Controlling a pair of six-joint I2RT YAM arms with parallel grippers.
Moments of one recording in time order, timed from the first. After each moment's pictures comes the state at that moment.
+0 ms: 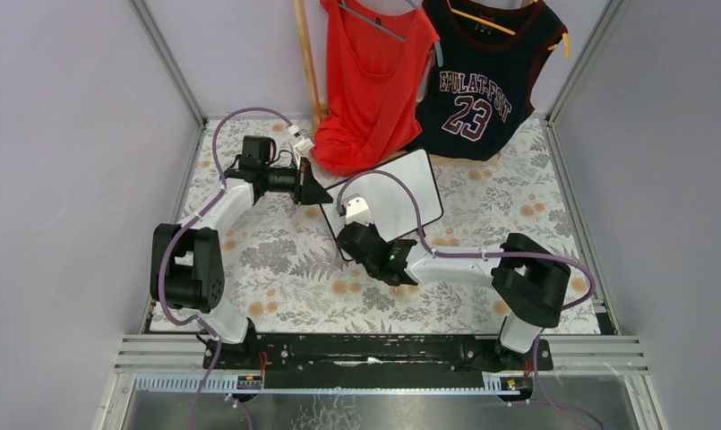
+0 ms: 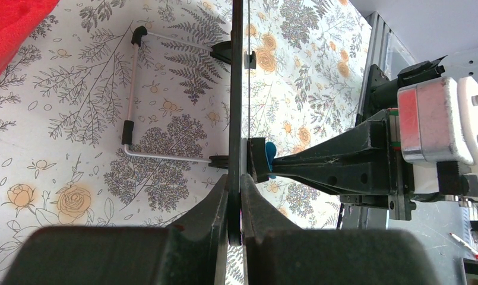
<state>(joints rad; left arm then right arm) -0.10 1.62 1.12 -0.29 1.14 0.16 1.12 1.71 1.03 -0.06 0.61 0.37</state>
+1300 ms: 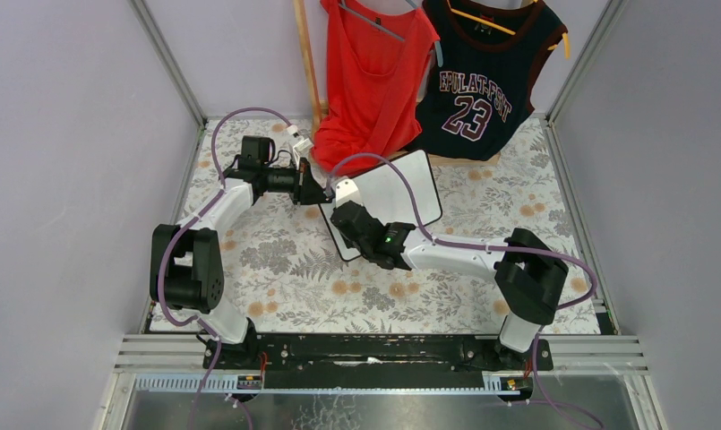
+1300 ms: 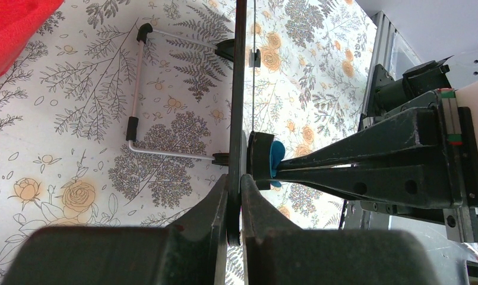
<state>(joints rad) -0.10 1.62 1.12 -0.30 1.13 0.17 1.07 1.73 1.19 -0.11 0.51 0.27</state>
